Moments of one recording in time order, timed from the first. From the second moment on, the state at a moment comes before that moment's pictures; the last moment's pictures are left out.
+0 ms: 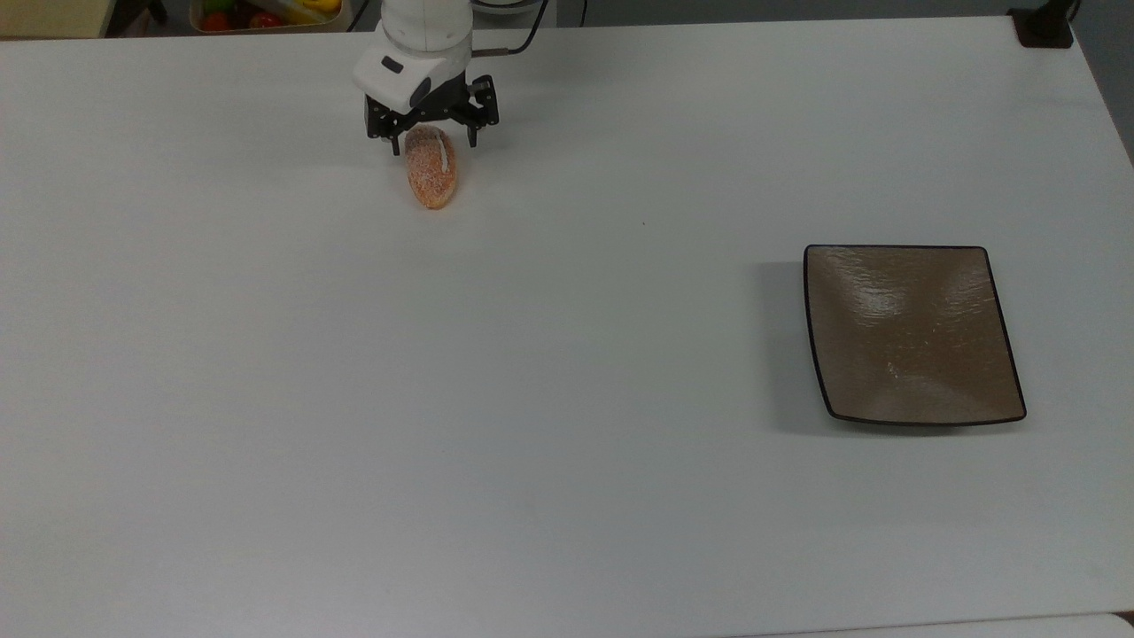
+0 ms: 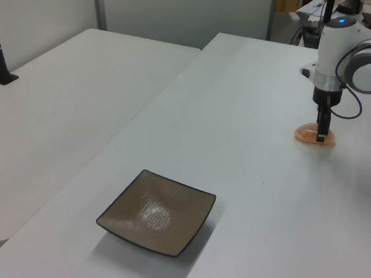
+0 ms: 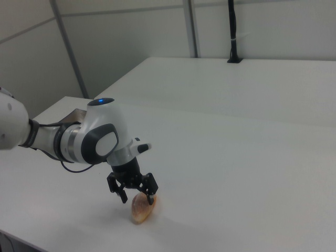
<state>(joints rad) 0.13 -0.04 -0.13 -2.41 -0.18 2.34 -0.19</state>
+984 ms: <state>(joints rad) 0.11 -0.01 -0.13 -2.33 -0.16 2.27 -0.19</state>
